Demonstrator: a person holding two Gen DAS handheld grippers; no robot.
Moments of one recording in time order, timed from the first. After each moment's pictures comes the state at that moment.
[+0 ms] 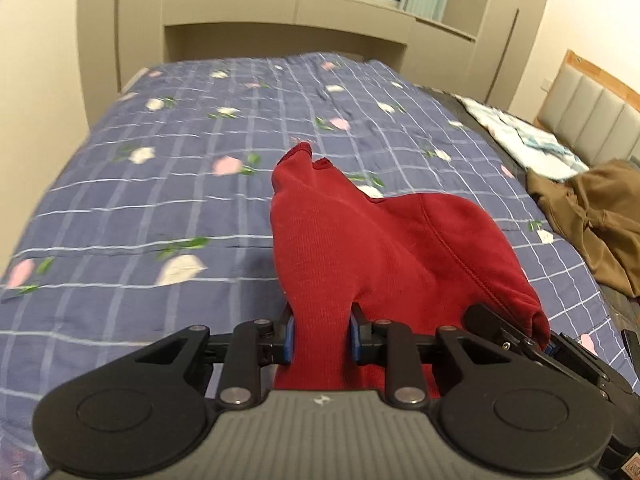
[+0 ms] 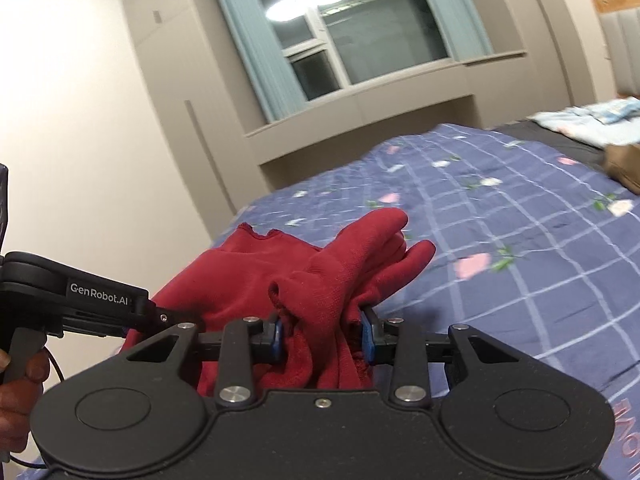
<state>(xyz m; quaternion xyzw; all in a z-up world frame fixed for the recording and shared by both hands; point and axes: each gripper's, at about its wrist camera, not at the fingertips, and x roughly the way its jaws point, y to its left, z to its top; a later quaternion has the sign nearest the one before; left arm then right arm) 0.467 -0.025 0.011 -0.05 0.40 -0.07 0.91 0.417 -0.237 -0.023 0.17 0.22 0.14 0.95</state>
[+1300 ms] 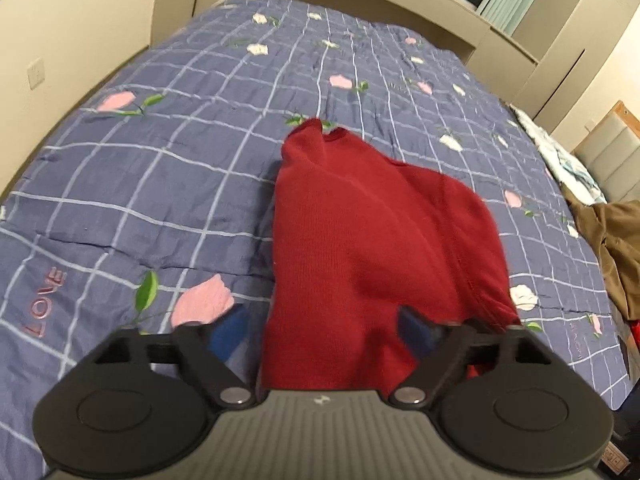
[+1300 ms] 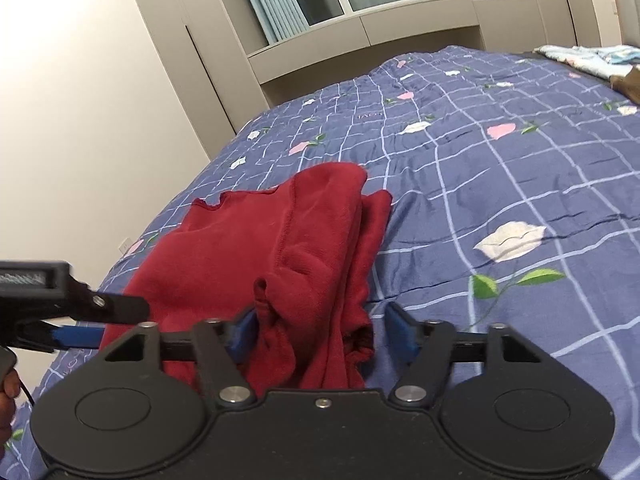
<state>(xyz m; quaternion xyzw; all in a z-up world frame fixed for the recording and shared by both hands) 0.373 0.084 -0.052 -0.17 0.45 -0.02 0.88 0.357 -0.172 -0.074 0.14 0.33 0.14 0.92</state>
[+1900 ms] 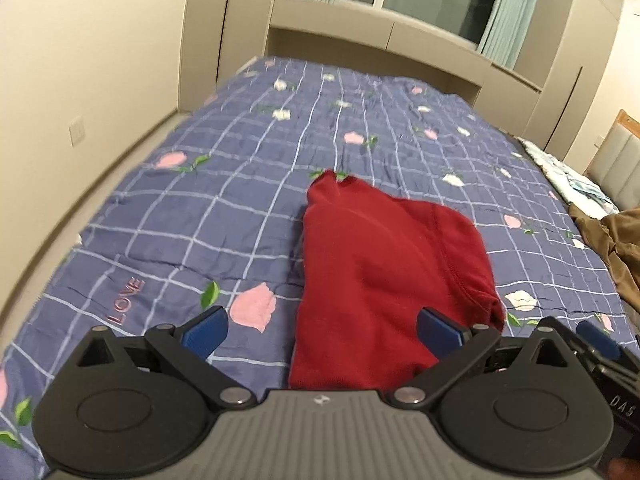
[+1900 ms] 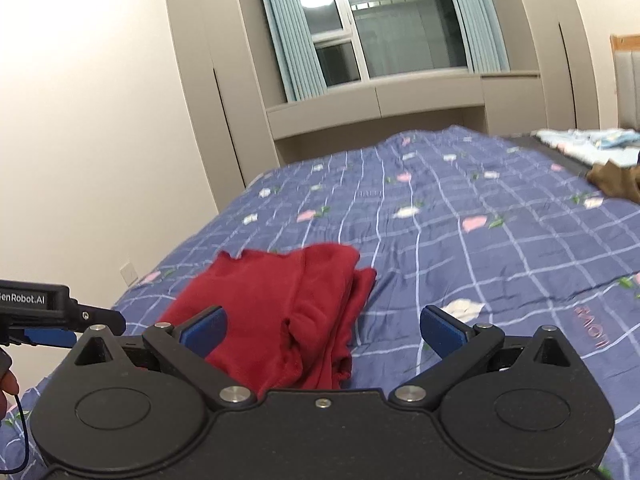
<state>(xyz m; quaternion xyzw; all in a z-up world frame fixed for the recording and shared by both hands) 0.298 0.071 -0.009 -0.11 0.37 0.03 0.92 0.286 -0.195 -0.014 0.09 0.23 0.13 0.96</state>
